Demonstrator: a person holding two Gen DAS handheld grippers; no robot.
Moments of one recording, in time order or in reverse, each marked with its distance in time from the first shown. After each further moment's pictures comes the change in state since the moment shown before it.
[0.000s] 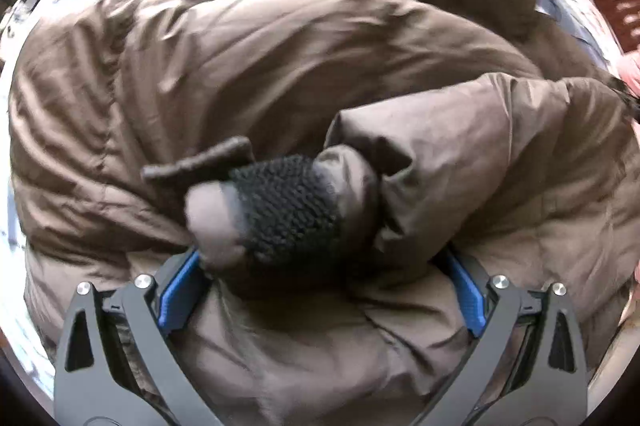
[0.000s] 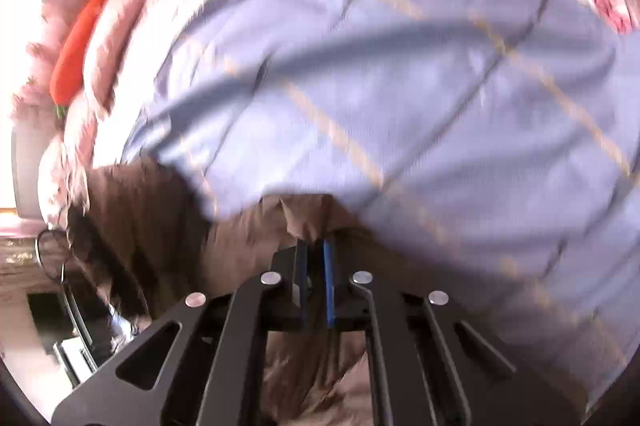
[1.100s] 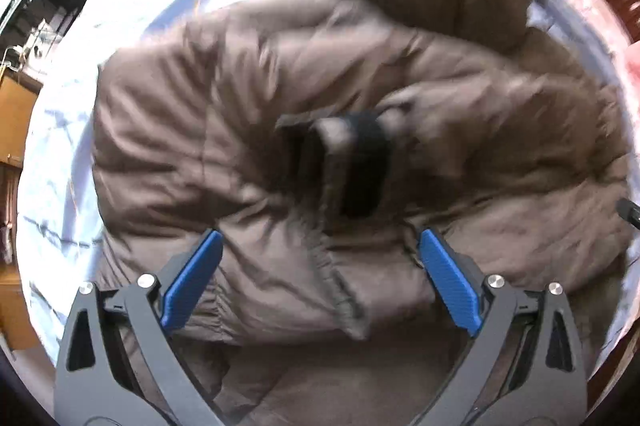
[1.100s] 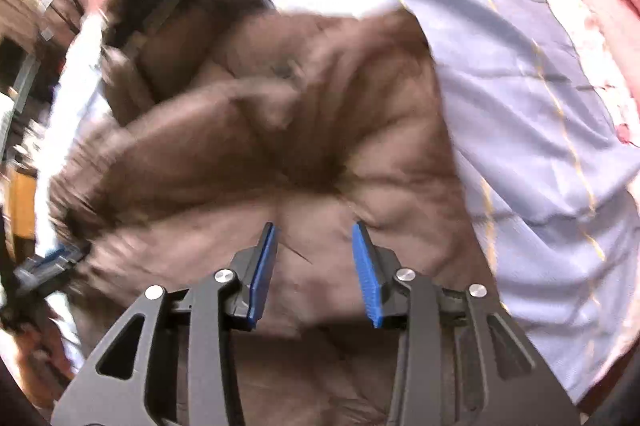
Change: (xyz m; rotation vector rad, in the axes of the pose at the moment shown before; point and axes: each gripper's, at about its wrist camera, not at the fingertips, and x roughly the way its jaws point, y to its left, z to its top) left arm -0.046 0.034 -0.017 0.004 -0.003 0.123; right arm 0.003 -0.015 -0.167 -0.751 0.104 -0.157
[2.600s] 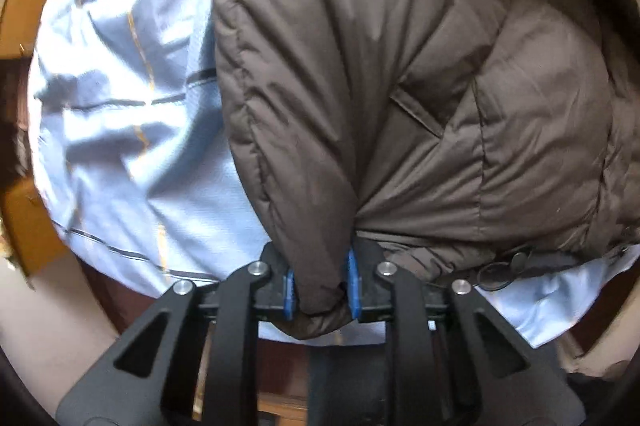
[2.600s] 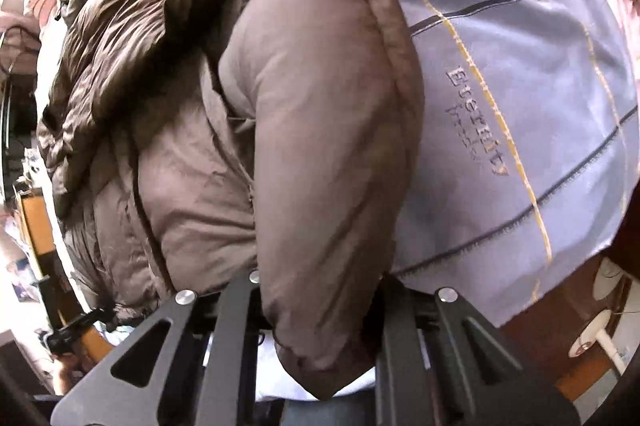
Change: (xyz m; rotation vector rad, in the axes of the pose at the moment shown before) left arm 0.003 0.093 -0.199 -0.013 0.416 0.073; right arm -0.025 -0.058 -0.217 0.294 0.235 0.045
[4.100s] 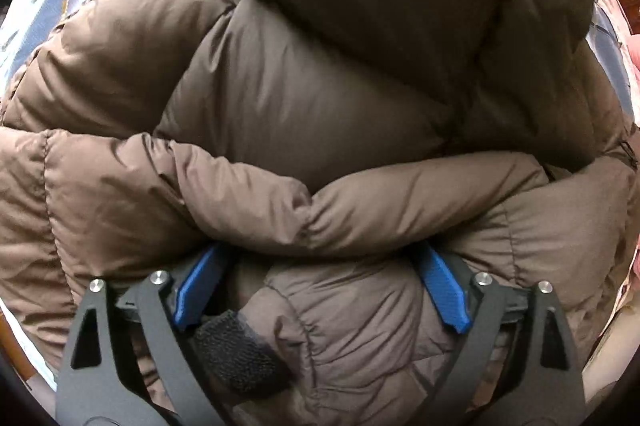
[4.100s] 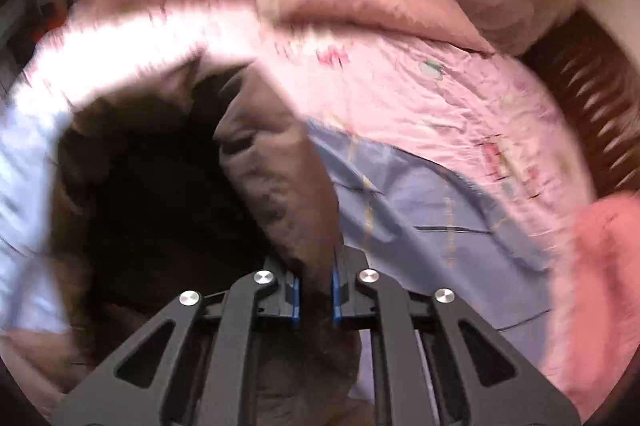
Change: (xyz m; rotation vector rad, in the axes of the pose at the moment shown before) left arm -0.057 -0.199 0.326 0.099 -0.263 -0.190; right arm -0.038 0.392 0.450 -0.590 -0.627 -0.165
